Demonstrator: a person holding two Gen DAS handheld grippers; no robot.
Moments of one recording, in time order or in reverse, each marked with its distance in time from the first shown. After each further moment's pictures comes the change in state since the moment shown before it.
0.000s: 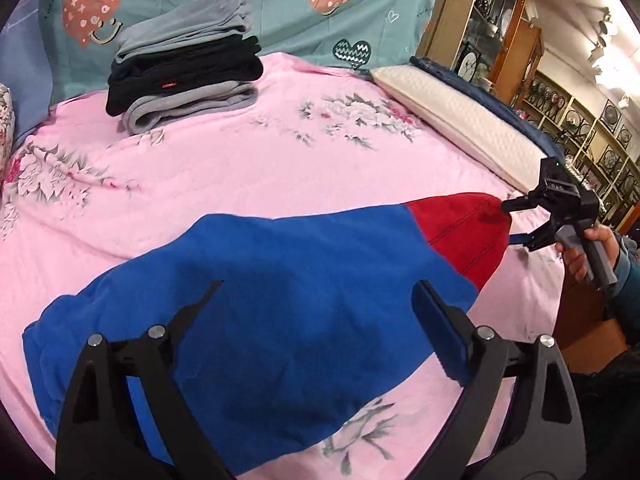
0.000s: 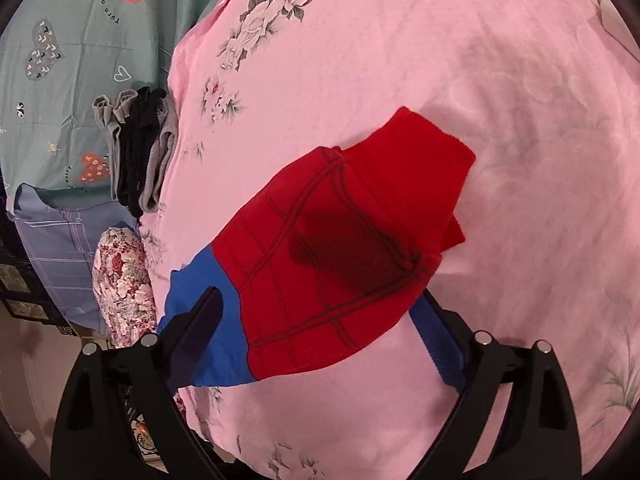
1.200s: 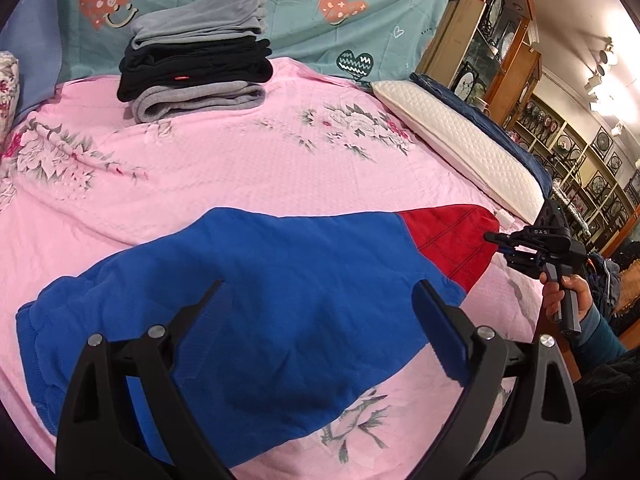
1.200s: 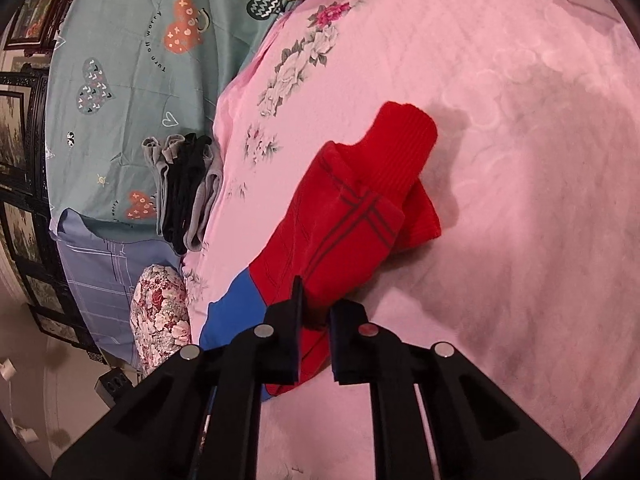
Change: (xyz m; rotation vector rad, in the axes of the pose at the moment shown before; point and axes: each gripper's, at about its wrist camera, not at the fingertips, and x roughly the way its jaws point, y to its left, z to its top) left arm -0.018 0.022 -0.007 -0.082 -0.030 -0.046; right arm -0.009 -0.003 -0.031 -0.020 -0.255 0.148
